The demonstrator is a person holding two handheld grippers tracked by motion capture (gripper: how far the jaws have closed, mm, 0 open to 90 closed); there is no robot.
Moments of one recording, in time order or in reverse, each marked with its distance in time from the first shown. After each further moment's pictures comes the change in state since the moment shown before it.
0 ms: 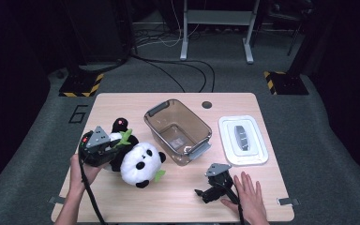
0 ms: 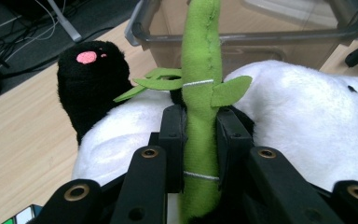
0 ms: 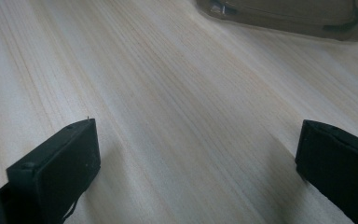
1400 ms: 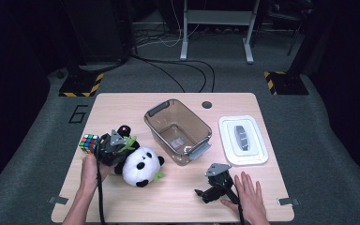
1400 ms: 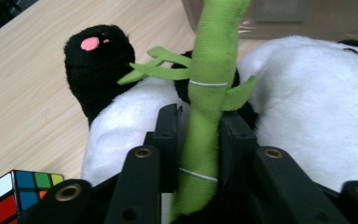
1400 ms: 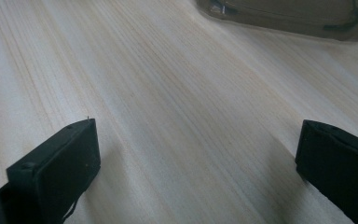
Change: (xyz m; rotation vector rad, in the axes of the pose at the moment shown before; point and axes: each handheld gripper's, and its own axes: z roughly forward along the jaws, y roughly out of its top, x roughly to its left) left arm -0.002 -0.025 0.061 0.230 0.108 0.010; right arm 0.000 0.000 0.000 0.001 0.001 -0.001
